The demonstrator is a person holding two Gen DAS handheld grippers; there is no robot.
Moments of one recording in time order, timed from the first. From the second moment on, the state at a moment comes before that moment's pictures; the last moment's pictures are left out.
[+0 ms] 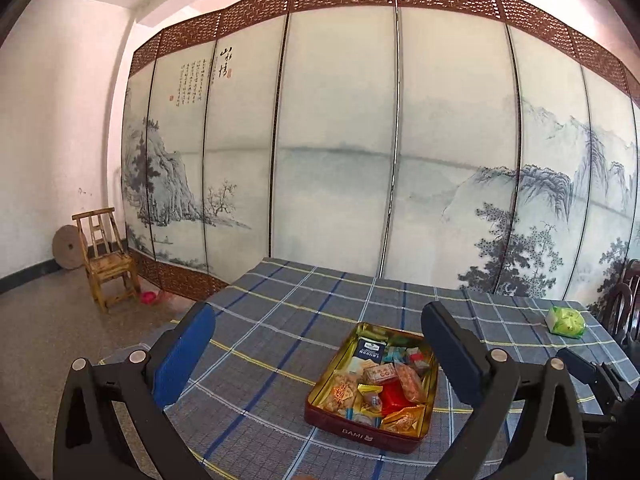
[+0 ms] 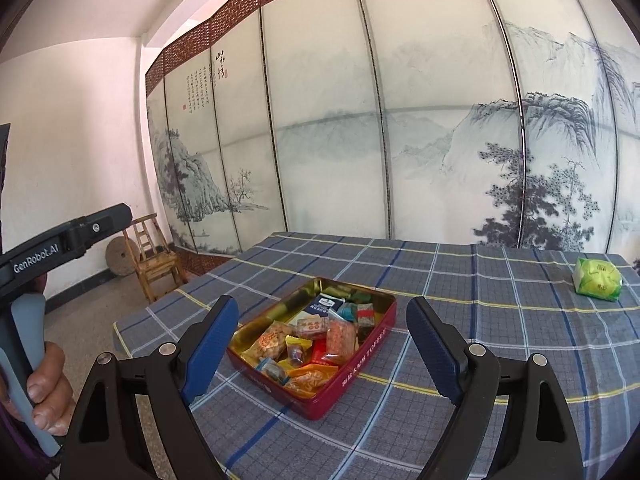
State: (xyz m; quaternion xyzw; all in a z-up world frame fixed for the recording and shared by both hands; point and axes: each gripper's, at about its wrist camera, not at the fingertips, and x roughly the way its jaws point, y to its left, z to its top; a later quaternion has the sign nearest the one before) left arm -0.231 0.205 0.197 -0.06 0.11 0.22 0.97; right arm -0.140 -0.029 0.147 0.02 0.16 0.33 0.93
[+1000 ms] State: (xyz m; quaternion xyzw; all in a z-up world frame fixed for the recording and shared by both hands) left arm -0.225 0.194 0.198 -0.05 0.13 0.22 0.96; right arm -0.145 -0.038 0.153 0.02 0.16 0.33 0.93
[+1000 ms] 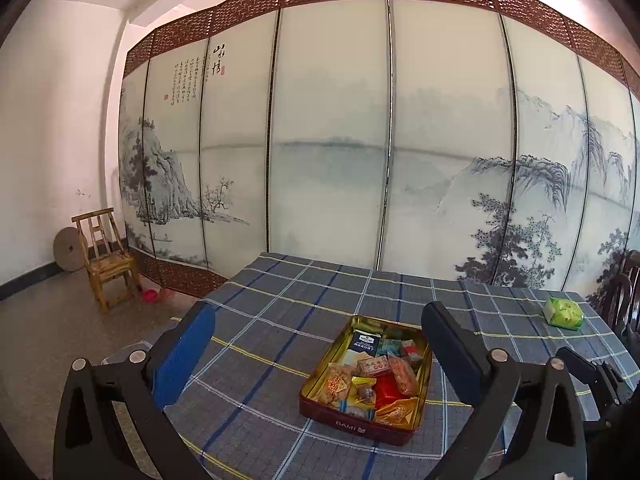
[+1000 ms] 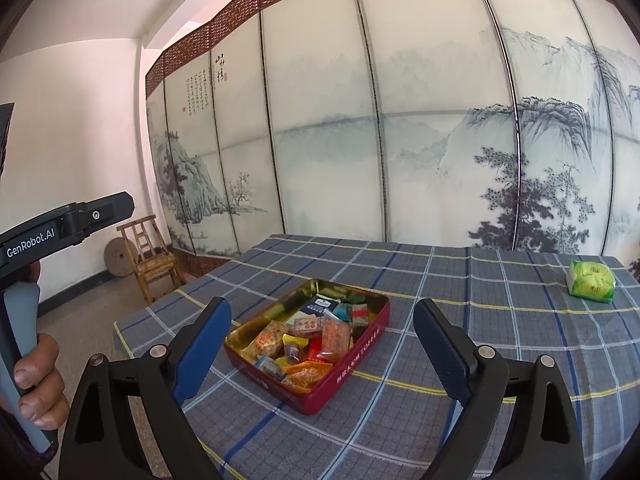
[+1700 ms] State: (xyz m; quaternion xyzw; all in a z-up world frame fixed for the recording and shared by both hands) left arm -0.162 0.210 0.167 -0.05 0.23 0.25 0.94; right arm 0.021 -0.198 0.039 -0.03 0.37 0.11 0.92
